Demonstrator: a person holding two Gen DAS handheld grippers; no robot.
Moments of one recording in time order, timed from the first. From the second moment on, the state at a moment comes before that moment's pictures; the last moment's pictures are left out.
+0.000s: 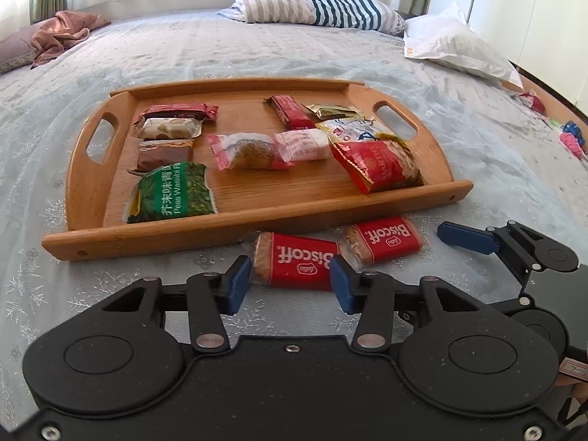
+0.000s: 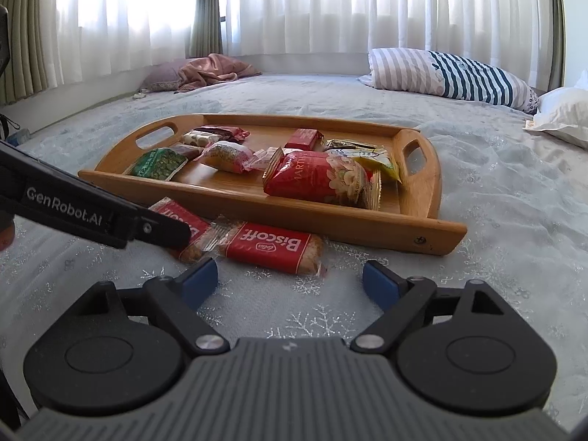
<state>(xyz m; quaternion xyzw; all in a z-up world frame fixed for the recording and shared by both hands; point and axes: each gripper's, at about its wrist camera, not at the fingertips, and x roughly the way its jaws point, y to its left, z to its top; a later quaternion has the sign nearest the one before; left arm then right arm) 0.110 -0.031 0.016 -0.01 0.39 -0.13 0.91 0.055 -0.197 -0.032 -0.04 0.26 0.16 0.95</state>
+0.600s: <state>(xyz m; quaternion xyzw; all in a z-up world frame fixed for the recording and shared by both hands) 0.113 -0.049 0.006 0.03 0.38 -0.14 0.91 0.056 -0.194 -0.033 -0.04 0.26 0.16 0.95</state>
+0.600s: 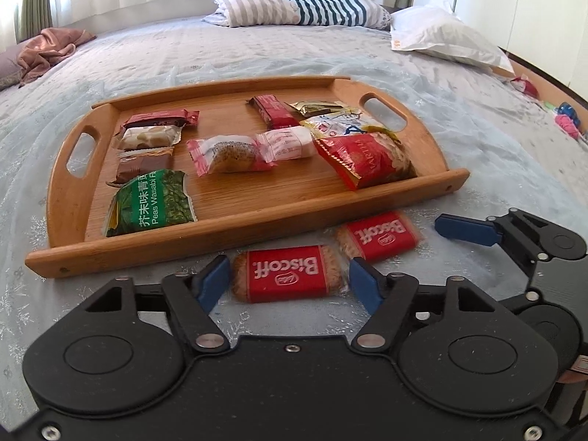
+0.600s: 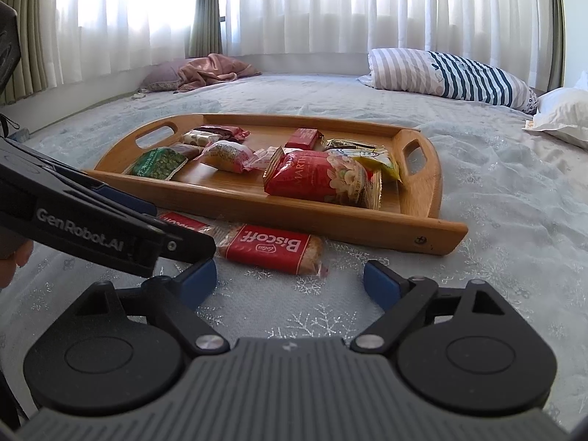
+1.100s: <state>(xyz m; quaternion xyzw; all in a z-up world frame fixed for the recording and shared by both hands) 0.102 -0.036 0.019 0.04 0.37 -0.14 0.92 0.055 -0.192 -0.027 -0.04 0.27 0.14 0.95</state>
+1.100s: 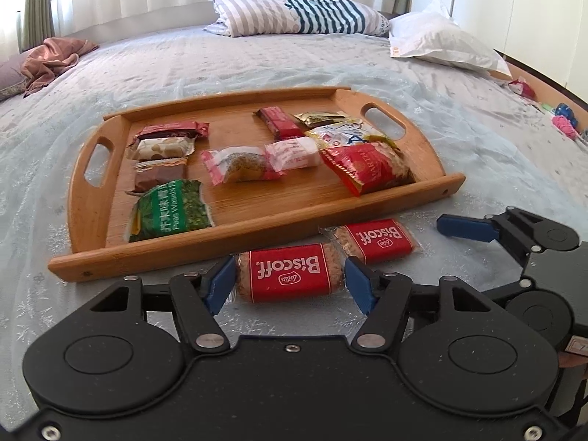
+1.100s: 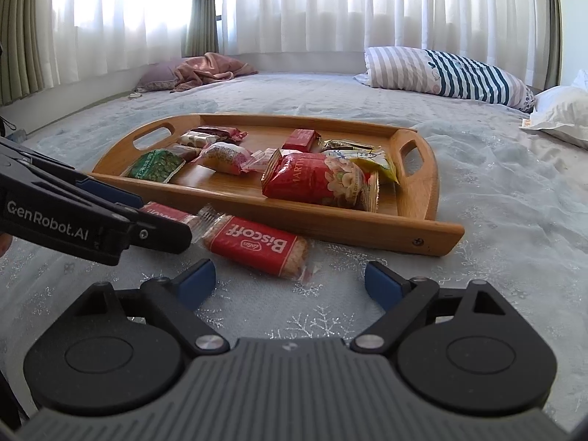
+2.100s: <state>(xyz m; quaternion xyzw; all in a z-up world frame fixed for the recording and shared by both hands) 0.090 -0.014 0.033 0.02 0.35 -0.13 0.93 0.061 -0.169 -0.018 -0.02 0.28 0.14 0.95</state>
